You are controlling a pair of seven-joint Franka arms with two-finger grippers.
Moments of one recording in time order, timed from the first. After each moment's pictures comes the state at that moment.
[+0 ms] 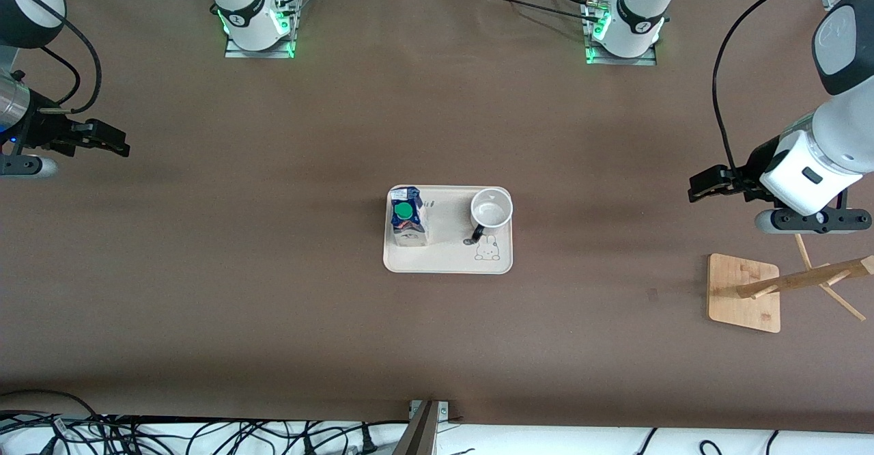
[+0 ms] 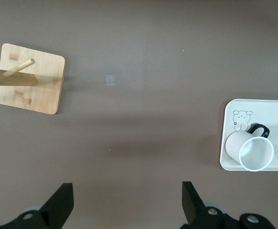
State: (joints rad) left arm -0.19 0.27 0.13 -1.39 -0.10 1.63 -0.10; right arm 0.00 0.04 -0.07 -1.75 -0.02 1.72 -0.08
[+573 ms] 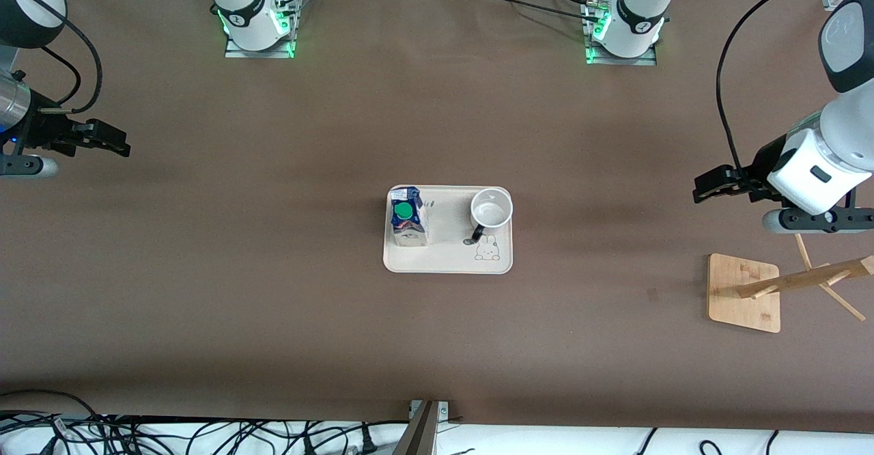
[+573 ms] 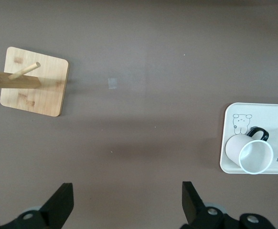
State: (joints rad) left arm -0.19 0.27 0.14 -1.38 -0.10 1.63 -0.10; right arm 0.00 0.04 -0.07 -1.75 -0.02 1.72 -0.08
